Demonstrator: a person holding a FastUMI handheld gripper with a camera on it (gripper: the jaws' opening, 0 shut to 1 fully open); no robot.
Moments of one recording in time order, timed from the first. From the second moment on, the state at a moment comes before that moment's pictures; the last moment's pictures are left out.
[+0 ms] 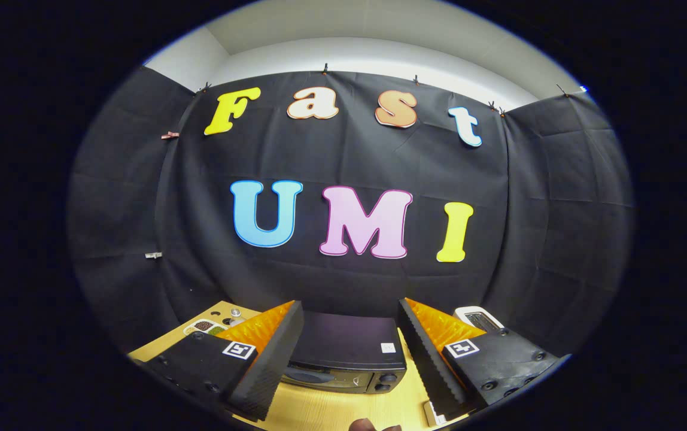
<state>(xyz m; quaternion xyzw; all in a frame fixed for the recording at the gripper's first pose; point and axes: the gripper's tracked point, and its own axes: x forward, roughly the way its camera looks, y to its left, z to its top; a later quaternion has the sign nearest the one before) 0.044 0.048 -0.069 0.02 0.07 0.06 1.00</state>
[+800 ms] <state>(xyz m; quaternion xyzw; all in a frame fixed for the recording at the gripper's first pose) 0.034 -0.003 -0.057 0.04 0.06 0.05 1.00</state>
